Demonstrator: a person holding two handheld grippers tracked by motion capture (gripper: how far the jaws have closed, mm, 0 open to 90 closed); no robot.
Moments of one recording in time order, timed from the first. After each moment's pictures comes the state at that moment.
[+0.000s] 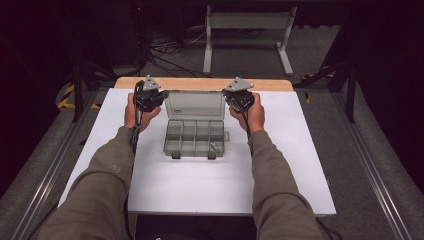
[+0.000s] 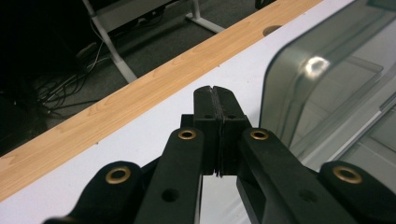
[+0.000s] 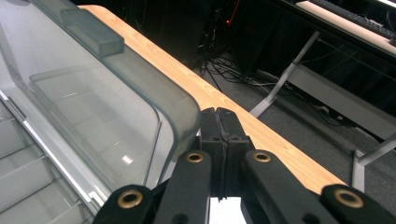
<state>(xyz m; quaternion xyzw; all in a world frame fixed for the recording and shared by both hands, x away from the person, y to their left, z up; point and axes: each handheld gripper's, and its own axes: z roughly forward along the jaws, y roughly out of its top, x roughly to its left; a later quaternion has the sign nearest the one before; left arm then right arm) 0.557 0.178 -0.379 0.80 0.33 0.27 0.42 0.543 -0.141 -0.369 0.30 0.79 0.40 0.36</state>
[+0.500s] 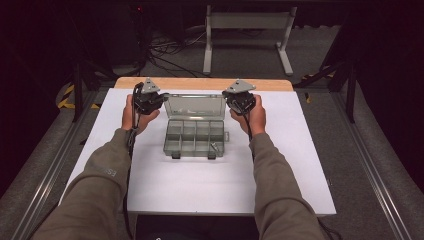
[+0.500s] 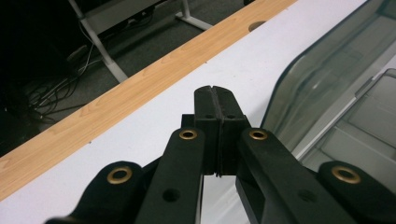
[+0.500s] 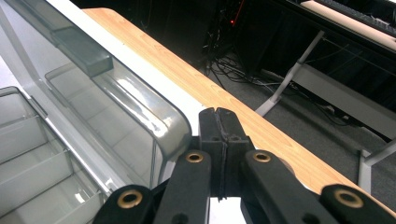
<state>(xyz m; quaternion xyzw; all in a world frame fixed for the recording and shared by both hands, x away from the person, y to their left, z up) 0.547 0.181 -0.376 0.81 0.31 0.27 0.42 0.531 -0.142 -0.365 0.30 0.79 0.41 0.36</state>
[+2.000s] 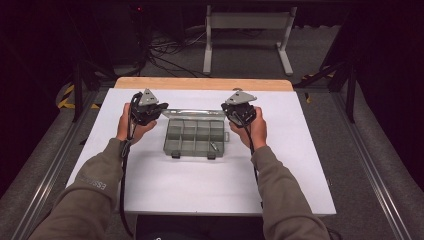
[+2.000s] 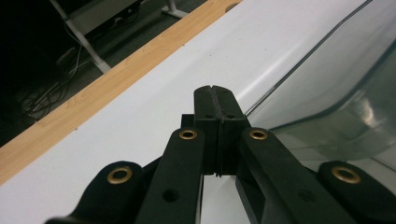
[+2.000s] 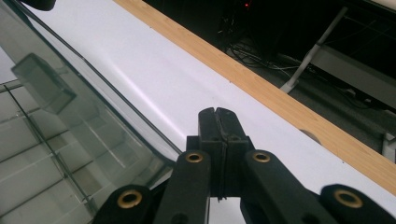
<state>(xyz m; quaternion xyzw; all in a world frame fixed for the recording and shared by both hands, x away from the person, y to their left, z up) 0.516 0.185 -0.387 0.83 0.27 0.26 0.41 0.494 -0.140 -0.372 0.32 0.80 0.40 0.32</state>
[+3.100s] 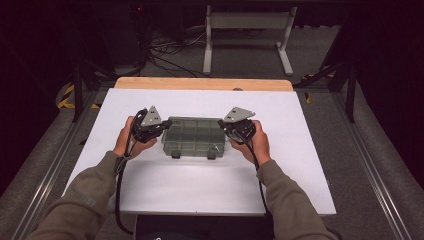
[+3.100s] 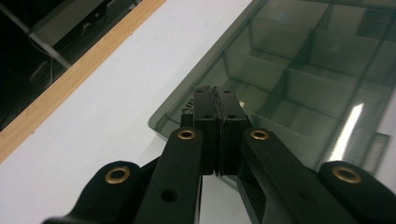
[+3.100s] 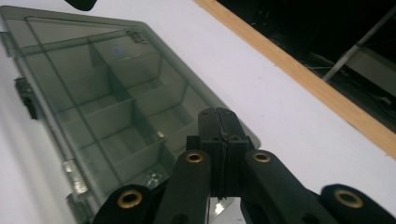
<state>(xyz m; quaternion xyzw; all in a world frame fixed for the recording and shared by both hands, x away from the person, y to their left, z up) 0.469 0.177 -0.403 0.87 0.19 0.24 0.39 0.450 -0.136 -0.387 0.26 0.84 0.39 0.28</state>
